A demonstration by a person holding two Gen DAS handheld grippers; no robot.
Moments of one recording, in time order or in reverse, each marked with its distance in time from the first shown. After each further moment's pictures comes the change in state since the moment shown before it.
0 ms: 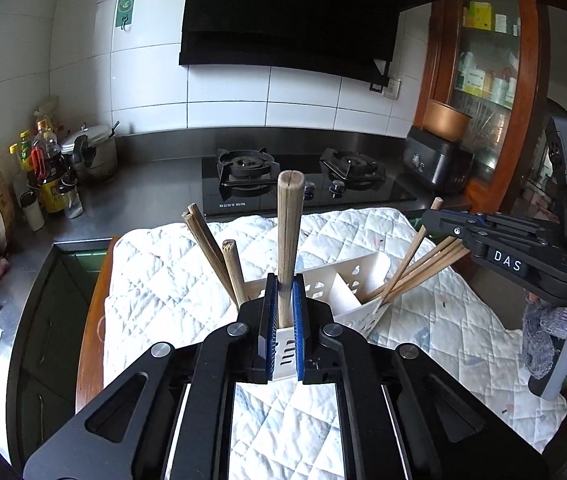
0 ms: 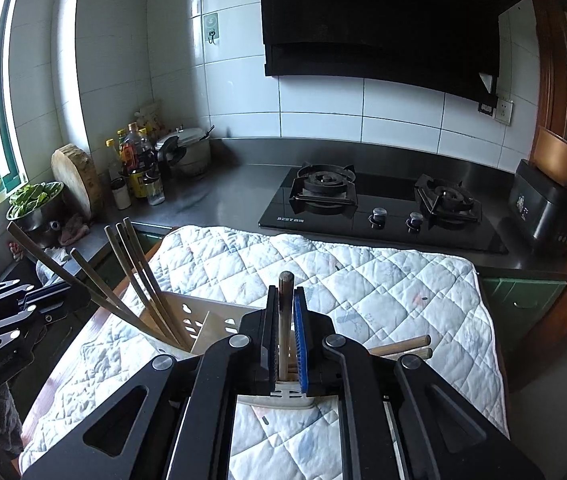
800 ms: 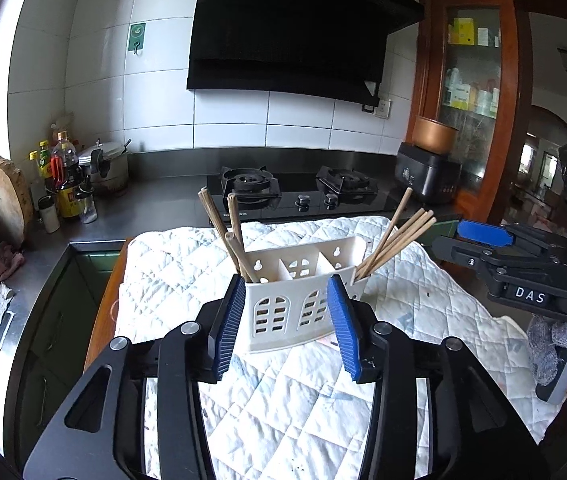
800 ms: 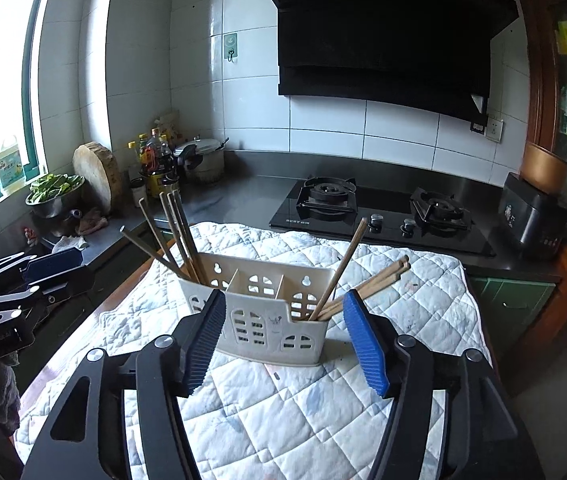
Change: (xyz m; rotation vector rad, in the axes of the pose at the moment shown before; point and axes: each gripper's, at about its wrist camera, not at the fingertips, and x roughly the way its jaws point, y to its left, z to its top) left arm -0.070 -0.018 -0.058 0.014 -0.105 0.015; right arm -0.080 0.025 -0.066 -0.045 -0.084 -0.004
